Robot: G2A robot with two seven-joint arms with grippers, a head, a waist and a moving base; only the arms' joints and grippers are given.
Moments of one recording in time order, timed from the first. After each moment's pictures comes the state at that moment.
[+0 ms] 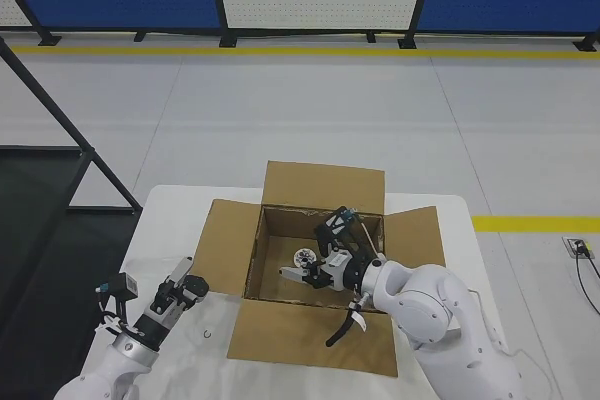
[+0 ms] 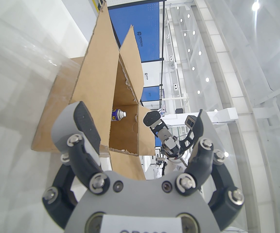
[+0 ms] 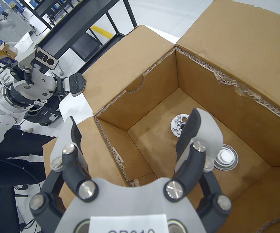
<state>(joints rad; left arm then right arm) 1.47 -1.22 -1.67 -1.86 -0.23 -0.08 -0.45 -0.84 -1.35 1.12 -1.70 -0.76 -0.23 0.82</state>
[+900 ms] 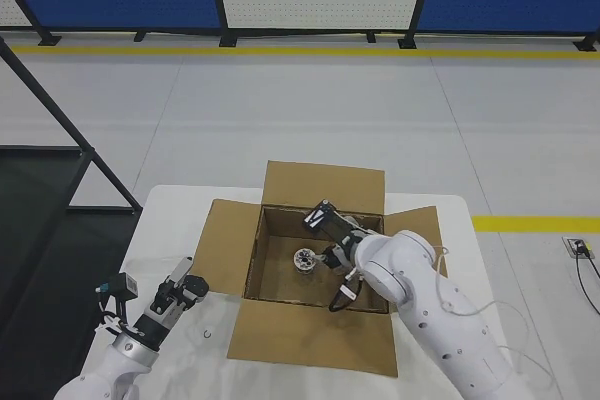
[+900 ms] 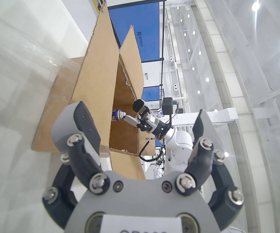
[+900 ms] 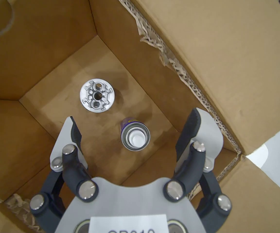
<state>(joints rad) 1.47 -1.22 -1.67 -1.86 -0.23 -0.08 -0.45 -0.58 -1.37 0.94 -1.39 -1.24 -0.20 1.02</state>
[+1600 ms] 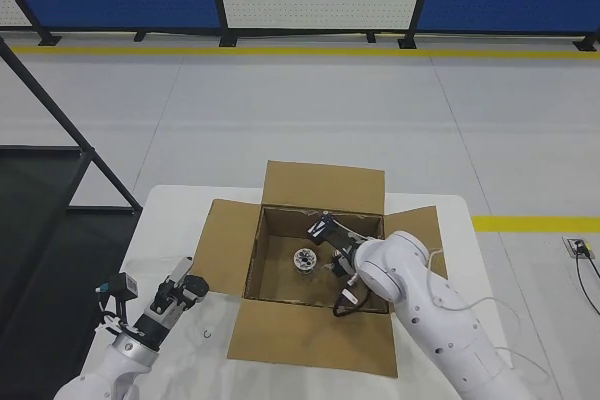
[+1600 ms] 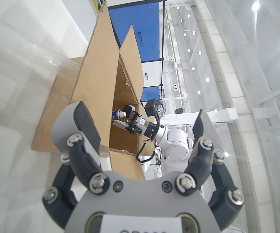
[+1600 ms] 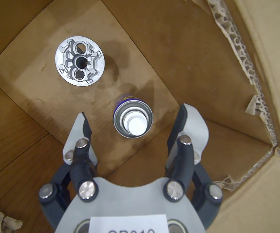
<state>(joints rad) 1.47 -1.22 -1.67 -1.86 -0.23 -0.08 -0.45 -0.56 -1.38 0.91 -1.30 -1.24 -0.21 1.12</state>
